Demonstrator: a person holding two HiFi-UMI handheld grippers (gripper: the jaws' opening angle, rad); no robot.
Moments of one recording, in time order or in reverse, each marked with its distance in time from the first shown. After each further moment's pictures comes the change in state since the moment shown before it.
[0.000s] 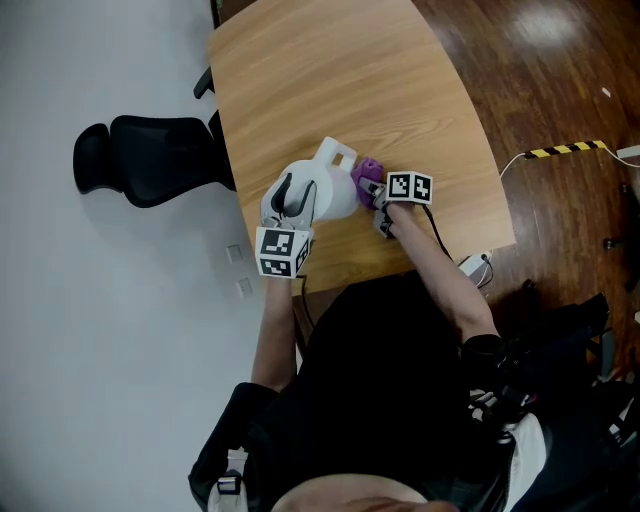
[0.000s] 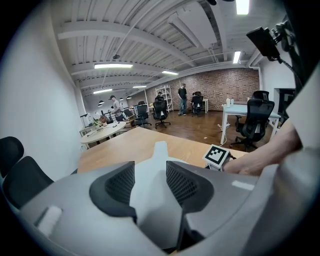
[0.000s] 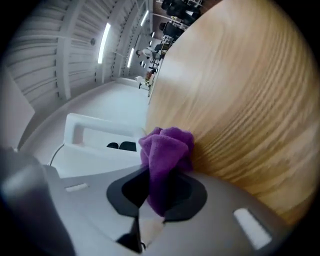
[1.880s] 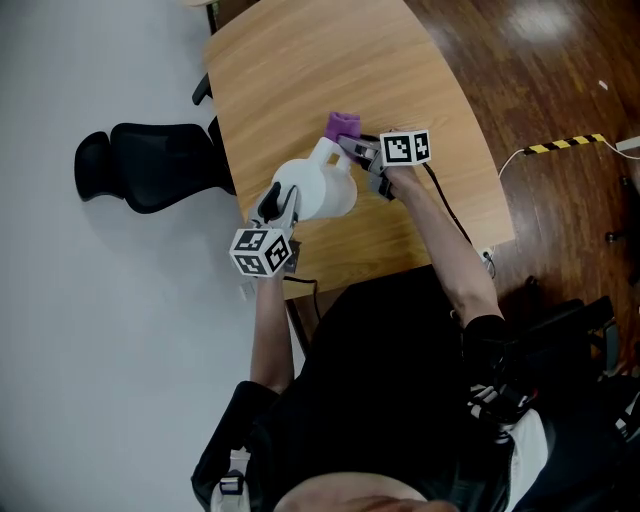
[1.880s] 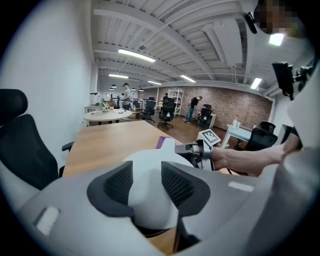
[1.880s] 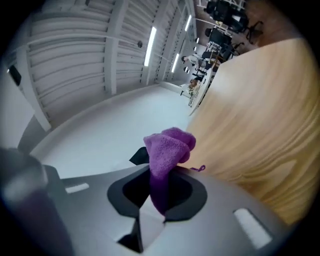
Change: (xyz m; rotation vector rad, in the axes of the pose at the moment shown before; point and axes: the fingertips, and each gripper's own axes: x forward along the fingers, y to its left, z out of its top) left arm -0.009 0.024 -0.026 -0.319 0.008 -0.061; right arm -0.014 0.148 0.097 -0.326 -0.048 0.362
